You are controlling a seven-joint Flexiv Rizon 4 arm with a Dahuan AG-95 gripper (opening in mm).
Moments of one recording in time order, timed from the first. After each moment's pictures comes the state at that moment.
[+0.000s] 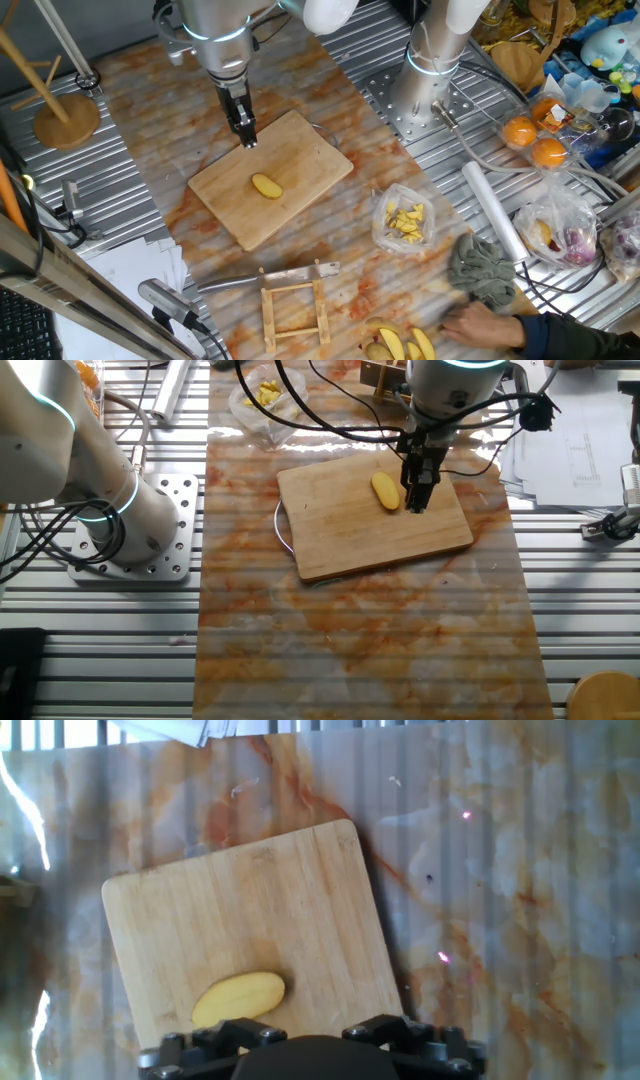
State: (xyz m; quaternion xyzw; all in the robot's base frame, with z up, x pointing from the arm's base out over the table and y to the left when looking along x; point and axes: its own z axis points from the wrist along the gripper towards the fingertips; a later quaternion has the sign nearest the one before) arm 0.500 0.000 0.170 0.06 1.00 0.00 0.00
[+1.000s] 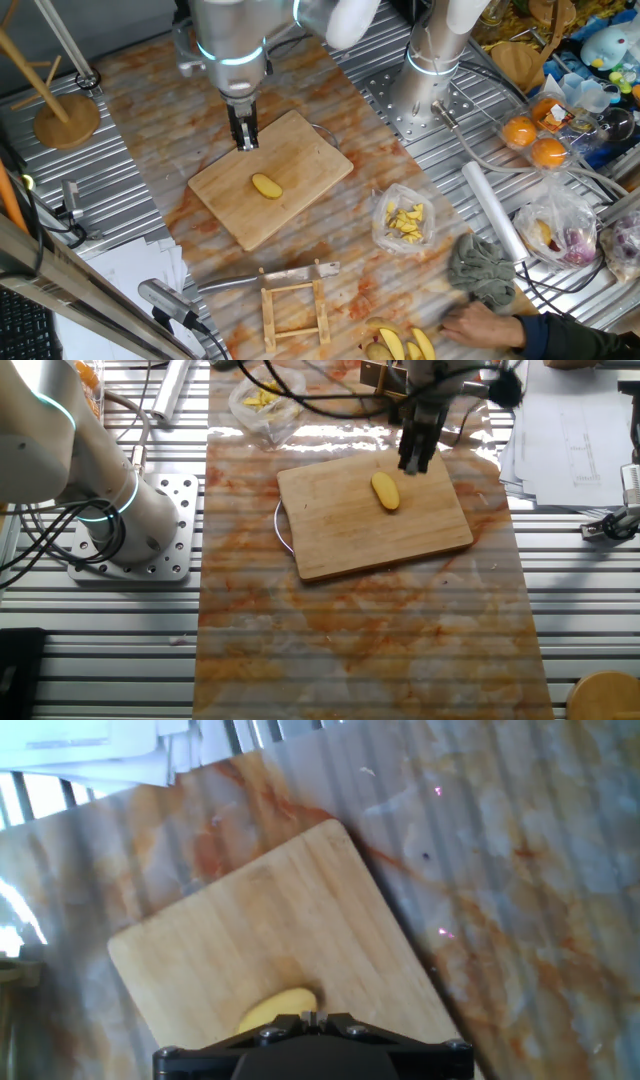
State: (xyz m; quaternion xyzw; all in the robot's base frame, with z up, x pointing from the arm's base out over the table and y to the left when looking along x) arm 0.508 0.043 0.165 0.13 0.99 -0.02 0.02
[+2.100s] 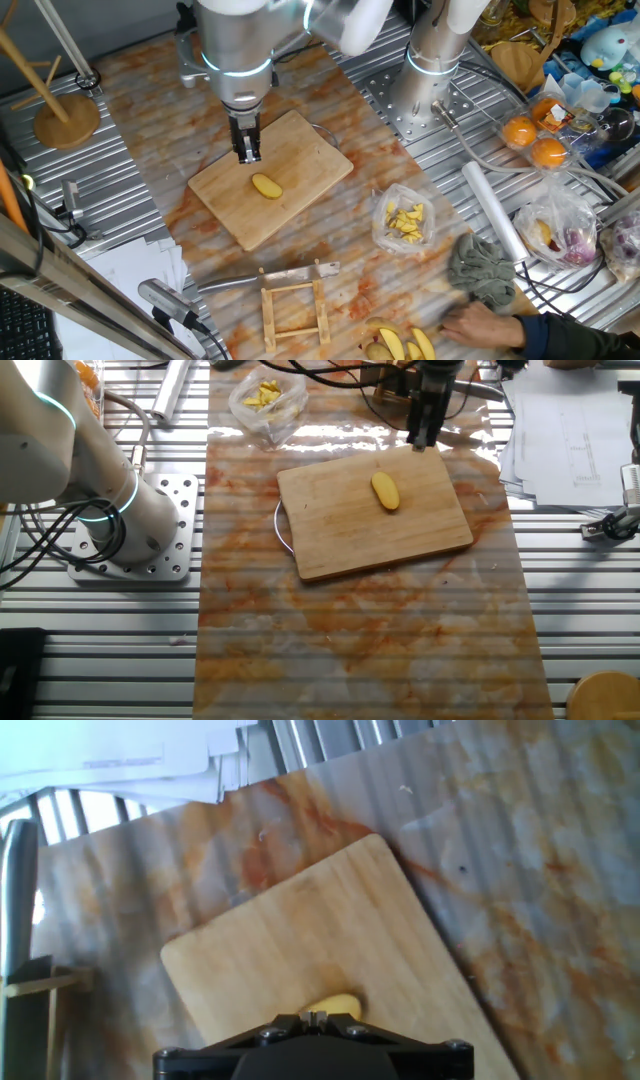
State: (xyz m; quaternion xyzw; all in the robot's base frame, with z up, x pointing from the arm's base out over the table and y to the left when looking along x) arm 0.520 0.067 0.177 0.12 0.99 -0.01 0.03
